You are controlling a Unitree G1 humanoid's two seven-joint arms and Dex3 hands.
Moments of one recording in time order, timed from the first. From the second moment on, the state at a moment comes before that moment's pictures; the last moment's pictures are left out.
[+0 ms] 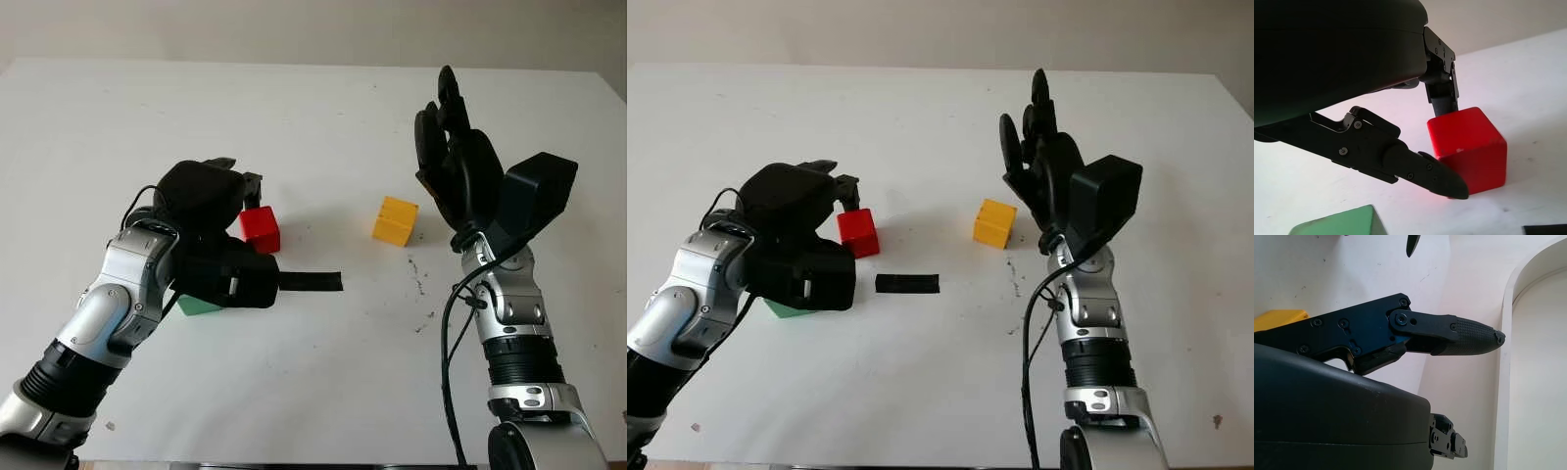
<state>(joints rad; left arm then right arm) -0.53 0.59 -0.31 -0.09 0.96 0.17 -0.41 -0.58 -0.19 -0.13 0.32 0.11 -0.02 0.19</state>
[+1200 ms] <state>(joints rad) -0.43 0.57 -0.15 -0.22 0.41 0.04 -0.45 -0.58 -0.19 -0.12 0.31 0.11 0.00 0.18</state>
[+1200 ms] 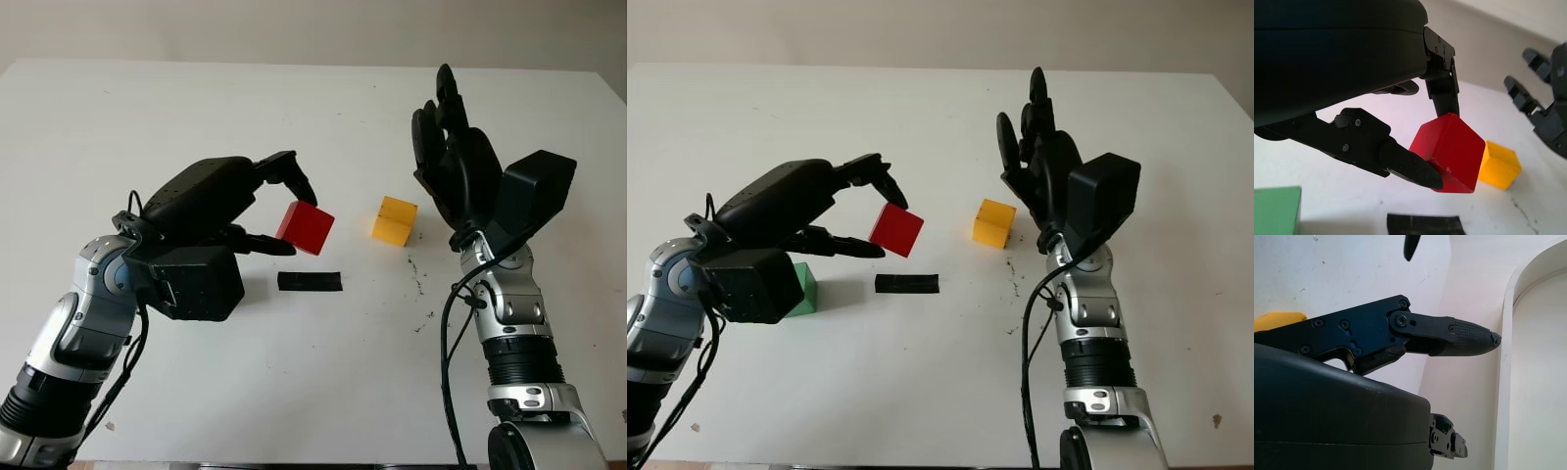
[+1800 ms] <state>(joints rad) -0.31 0.48 -0.23 -0.25 0.59 0.07 -0.34 -0.58 -0.19 -0.12 0.30 0.11 0.01 0.17</state>
